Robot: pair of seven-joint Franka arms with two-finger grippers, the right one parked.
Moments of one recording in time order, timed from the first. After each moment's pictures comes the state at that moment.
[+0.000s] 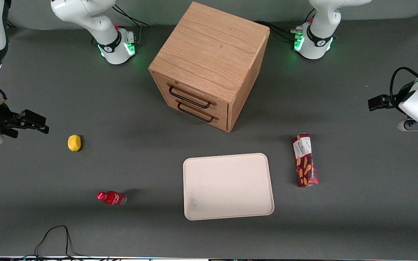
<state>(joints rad) 0.03 0.08 -0.05 -1.64 0.09 1.52 -0.01</state>
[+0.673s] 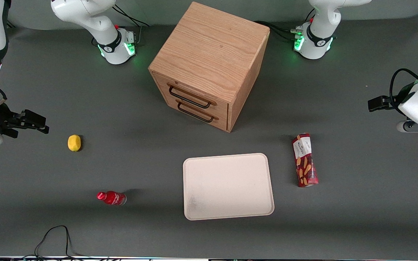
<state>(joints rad) 0.03 0.08 -0.05 -1.64 0.09 1.52 0.00</state>
